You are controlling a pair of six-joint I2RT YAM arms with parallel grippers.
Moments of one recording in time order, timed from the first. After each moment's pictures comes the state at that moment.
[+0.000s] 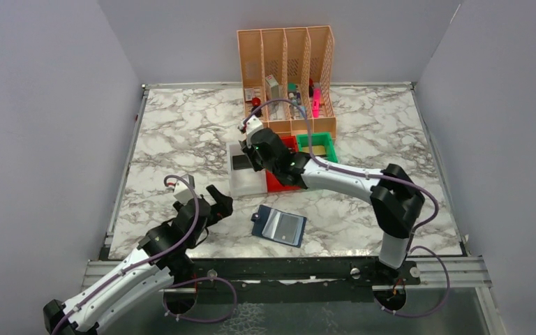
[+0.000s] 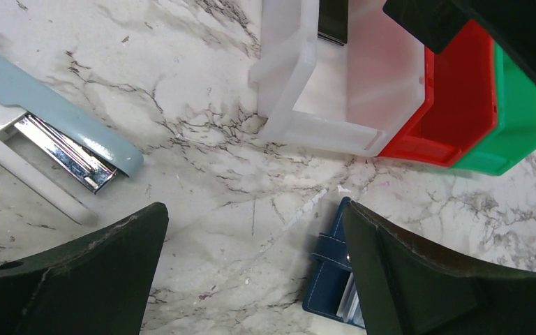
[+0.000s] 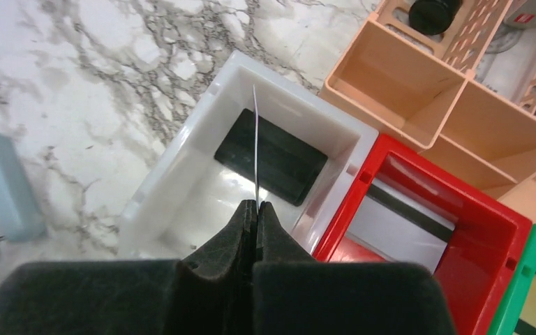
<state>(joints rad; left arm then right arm) -0.79 0.42 0.33 -0.51 -0.51 -0.95 0.94 1.79 1.31 0.00 0.23 0.12</state>
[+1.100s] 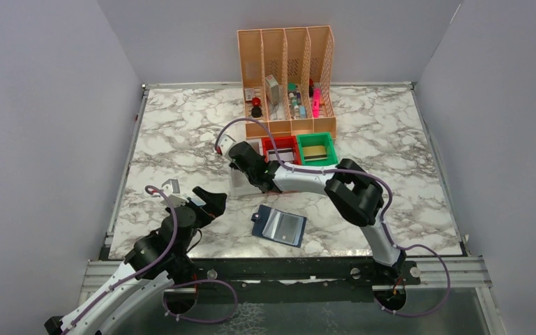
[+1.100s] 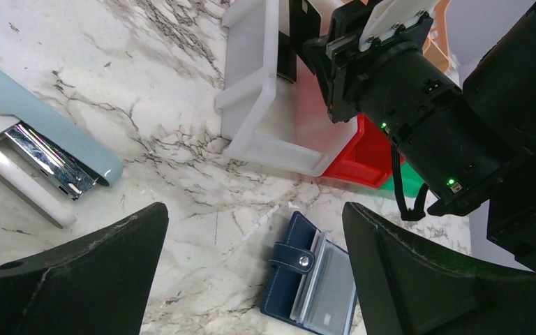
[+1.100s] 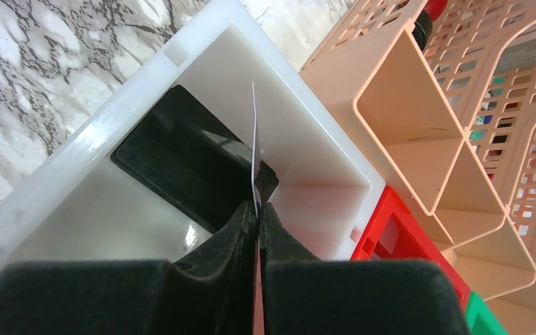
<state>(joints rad) -0.79 0.17 0.33 -0.59 -0.54 -1.02 1.00 2.16 1.50 0.05 0.52 -0.37</state>
